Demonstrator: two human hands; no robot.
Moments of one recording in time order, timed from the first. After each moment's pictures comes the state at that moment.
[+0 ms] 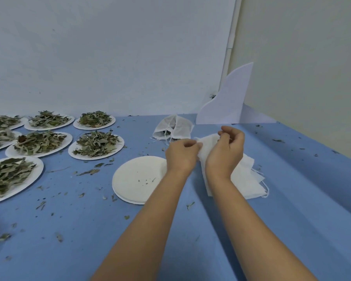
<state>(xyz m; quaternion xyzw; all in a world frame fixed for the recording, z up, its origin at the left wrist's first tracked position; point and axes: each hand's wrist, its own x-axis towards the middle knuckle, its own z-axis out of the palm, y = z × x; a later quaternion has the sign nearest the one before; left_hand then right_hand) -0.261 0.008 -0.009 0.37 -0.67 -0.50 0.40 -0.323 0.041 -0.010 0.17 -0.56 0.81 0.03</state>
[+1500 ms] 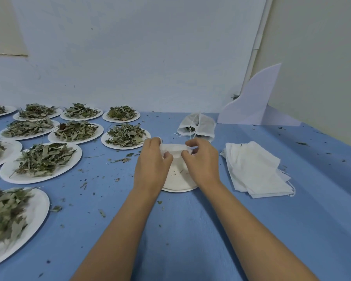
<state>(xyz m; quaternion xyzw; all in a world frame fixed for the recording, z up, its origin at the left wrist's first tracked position) -0.145 -0.026 -0.048 0.46 -0.75 -0.18 0.44 -0.260 0.014 -0.046 0.49 -0.71 0.51 -0.01</state>
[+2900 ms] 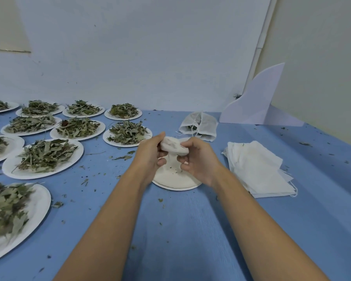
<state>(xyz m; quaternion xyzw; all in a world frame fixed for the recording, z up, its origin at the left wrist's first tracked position) -0.138 -0.032 -0.014 0.35 -0.43 -0.71 0.43 -0.258 0.021 -0.016 0.34 -0.48 0.58 -0.56</state>
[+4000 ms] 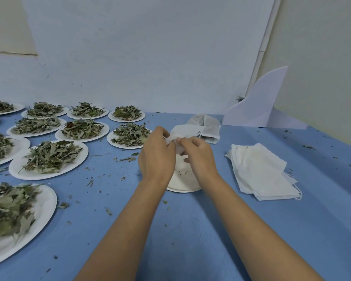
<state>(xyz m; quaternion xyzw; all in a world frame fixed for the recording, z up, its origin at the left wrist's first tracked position) -0.145 -0.016 -0.018 0.50 -0.70 -0.18 0.48 -0.233 0.019 -0.017 0.41 -0.63 0.60 -0.27</state>
